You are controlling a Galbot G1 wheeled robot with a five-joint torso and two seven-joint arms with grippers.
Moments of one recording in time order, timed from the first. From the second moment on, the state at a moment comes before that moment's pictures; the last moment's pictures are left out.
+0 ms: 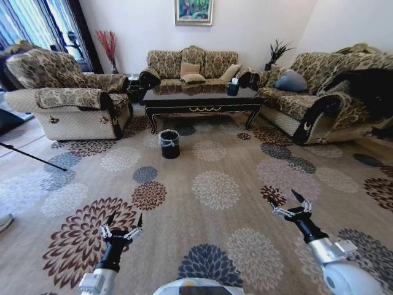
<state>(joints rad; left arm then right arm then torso) 2.05 -1.25 -0.60 -2.33 -0.09 -0.20 -0.18 -1.87 1.00 0.96 2.03 0.57 0.30 -0.20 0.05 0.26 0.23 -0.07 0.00</state>
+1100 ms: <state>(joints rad) 2.05 -1.25 -0.60 -2.33 -0.09 -0.20 -0.18 -1.87 1.00 0.96 2.03 0.57 0.30 -0.20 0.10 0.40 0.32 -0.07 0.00</state>
